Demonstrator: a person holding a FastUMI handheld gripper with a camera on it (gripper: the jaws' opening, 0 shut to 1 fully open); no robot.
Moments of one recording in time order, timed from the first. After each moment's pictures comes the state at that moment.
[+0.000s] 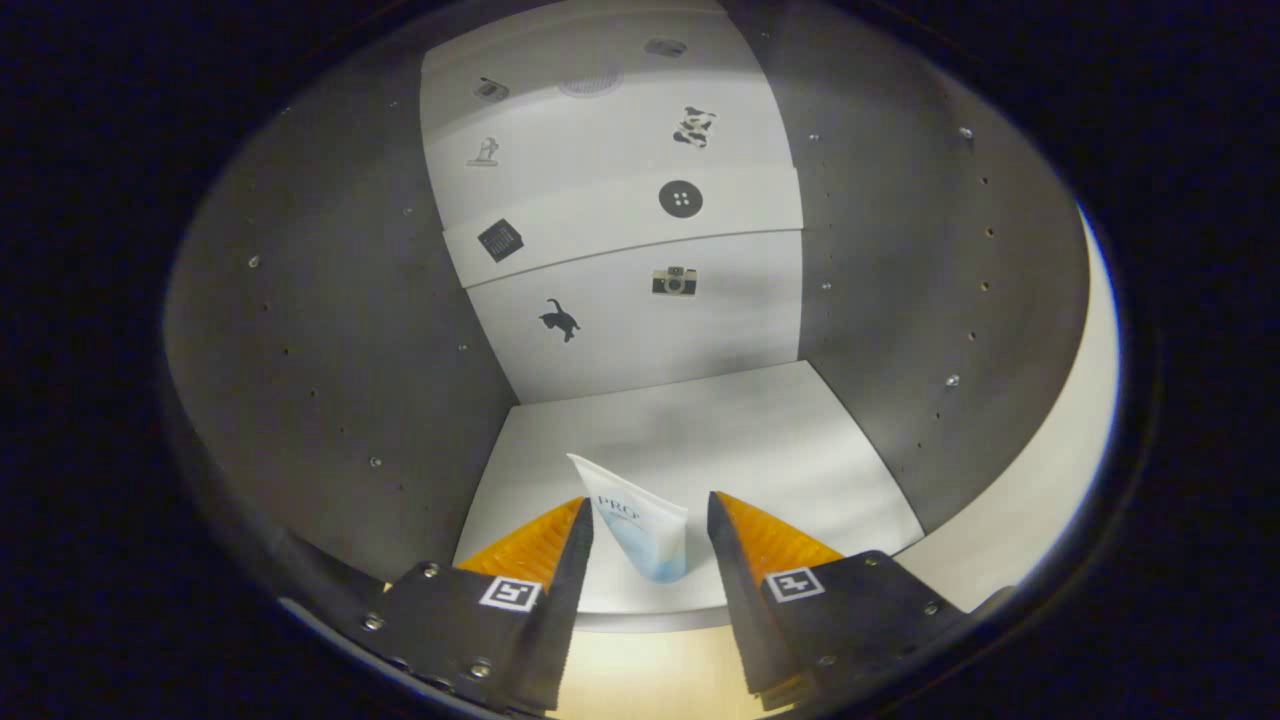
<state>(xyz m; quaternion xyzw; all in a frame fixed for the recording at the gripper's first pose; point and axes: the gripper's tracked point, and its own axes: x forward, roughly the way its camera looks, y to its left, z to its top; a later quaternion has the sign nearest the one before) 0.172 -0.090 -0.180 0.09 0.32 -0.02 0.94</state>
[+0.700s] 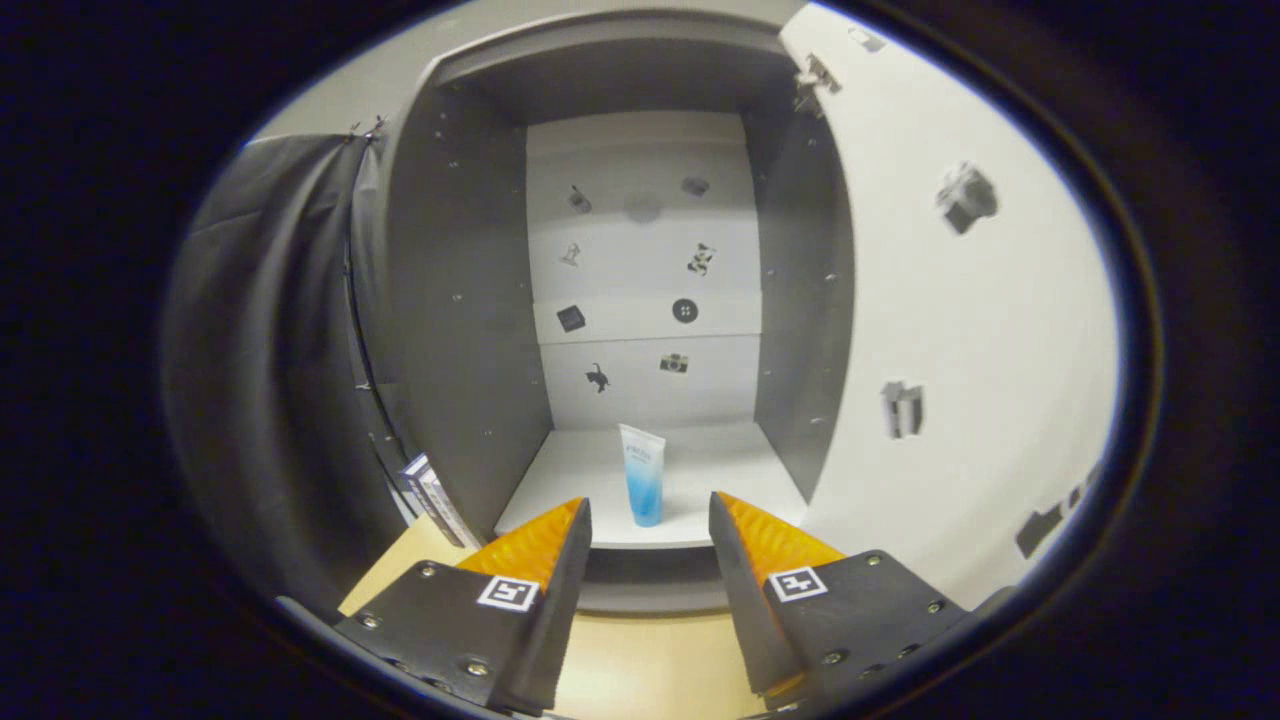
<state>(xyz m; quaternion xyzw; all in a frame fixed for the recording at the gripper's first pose) 0.015 -0.107 -0.075 0.03 0.18 -0.03 0.98</state>
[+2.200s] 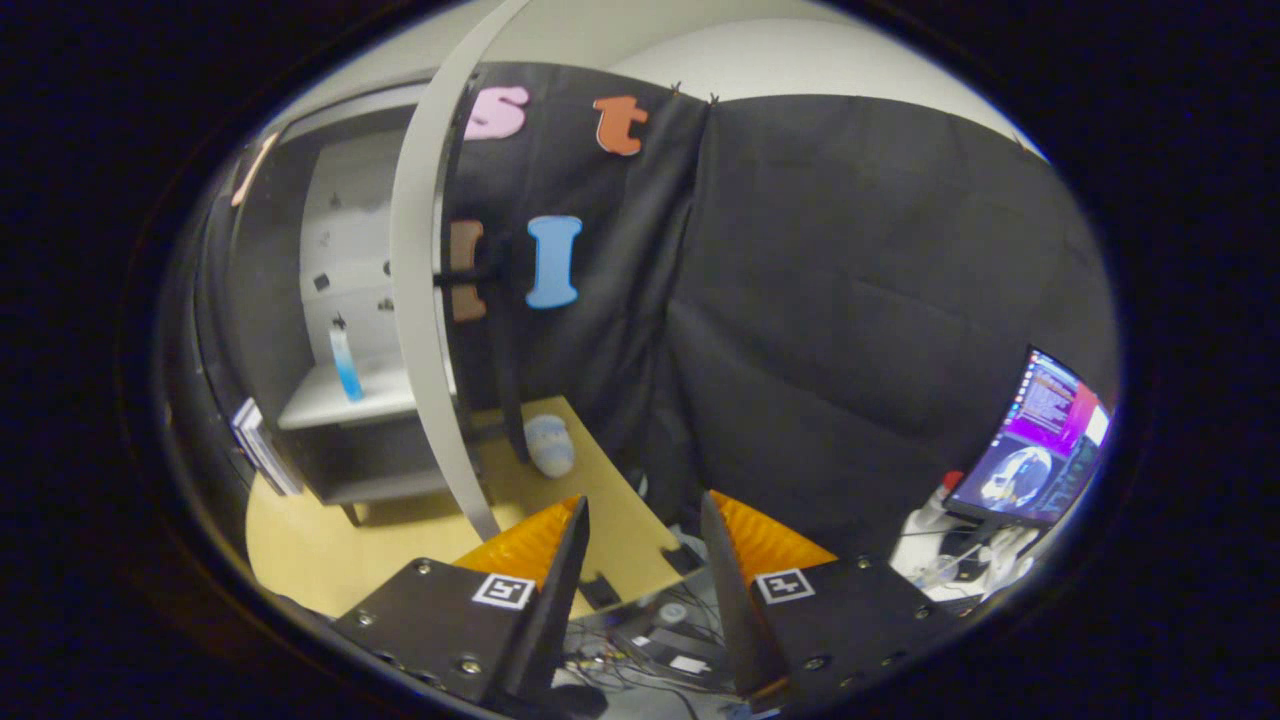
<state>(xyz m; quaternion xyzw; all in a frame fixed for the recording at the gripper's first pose) -0.270 -0.340 -0.058 0.03 0.23 -0.30 0.93</state>
